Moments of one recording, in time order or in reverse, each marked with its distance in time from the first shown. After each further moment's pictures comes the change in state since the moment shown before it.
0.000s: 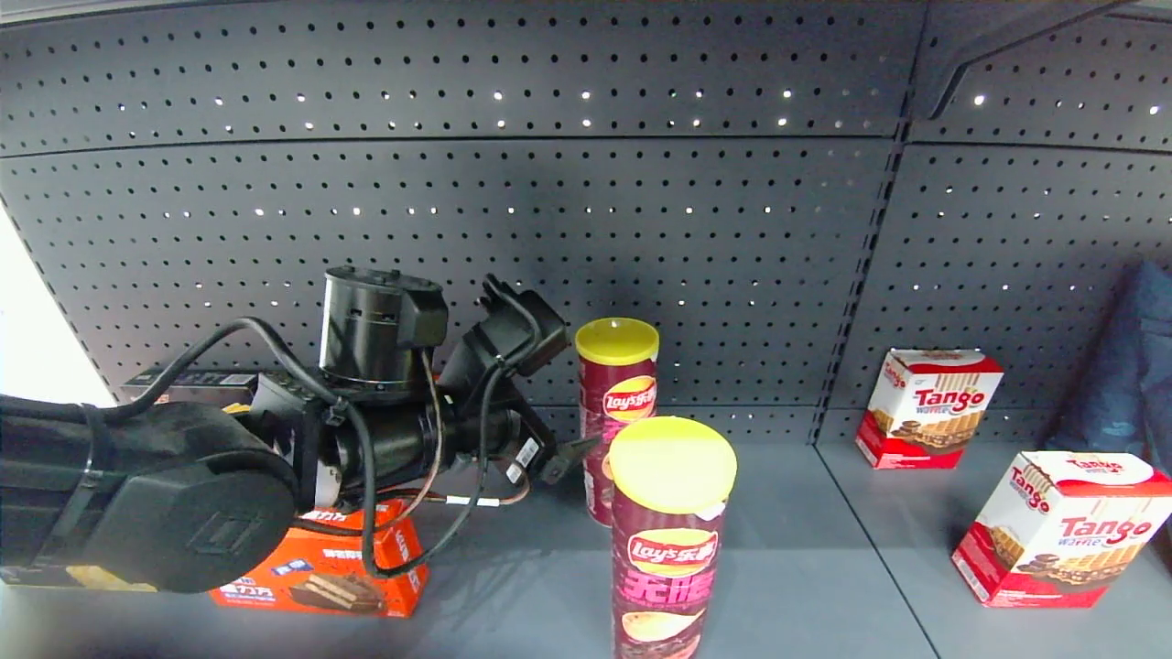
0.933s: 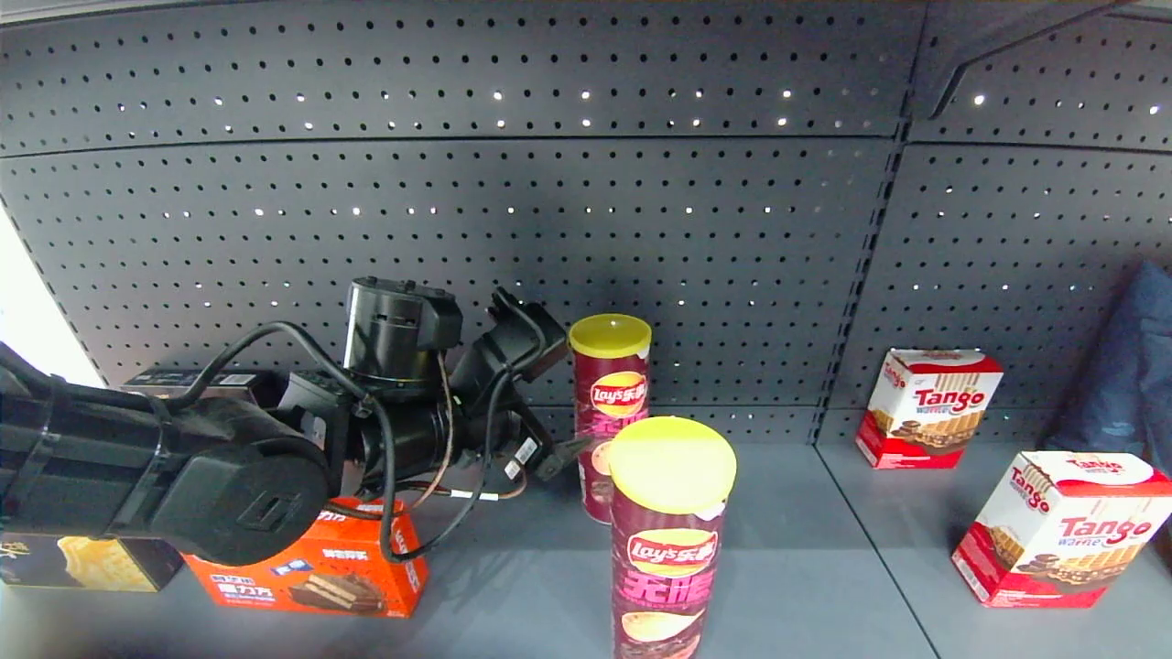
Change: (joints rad) left arm 0.042 0.060 -0.021 0.000 0.005 0.042; right arm 0.000 0.000 0.009 0.000 0.000 0.001
